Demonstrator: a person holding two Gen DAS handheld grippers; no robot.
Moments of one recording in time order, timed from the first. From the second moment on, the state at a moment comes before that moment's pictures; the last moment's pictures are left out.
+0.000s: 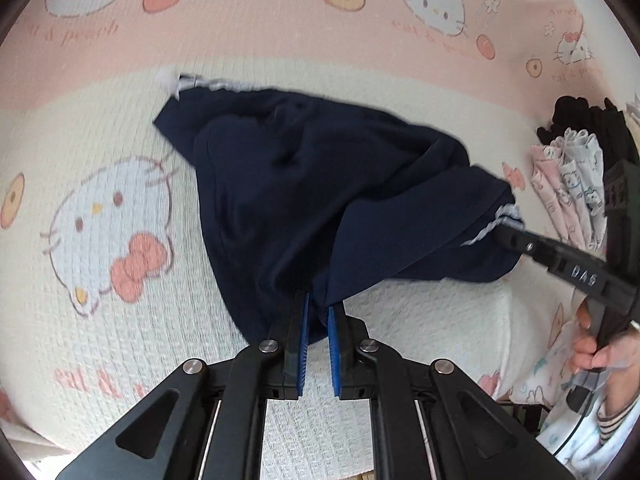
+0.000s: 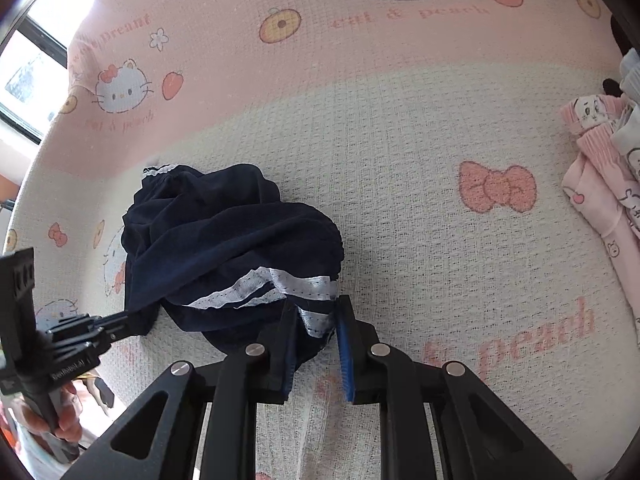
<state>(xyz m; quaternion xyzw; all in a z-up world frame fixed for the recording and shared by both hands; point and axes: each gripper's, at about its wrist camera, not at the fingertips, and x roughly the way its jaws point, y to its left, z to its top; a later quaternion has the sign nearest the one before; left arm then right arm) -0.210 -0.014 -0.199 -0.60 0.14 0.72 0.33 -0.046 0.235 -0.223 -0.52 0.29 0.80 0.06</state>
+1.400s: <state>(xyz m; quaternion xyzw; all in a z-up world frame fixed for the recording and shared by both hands) -0.230 -0.011 -0.181 -0.52 0.13 0.77 0.34 -0.098 0.112 -0.194 -0.48 0.01 0.87 -0.10</state>
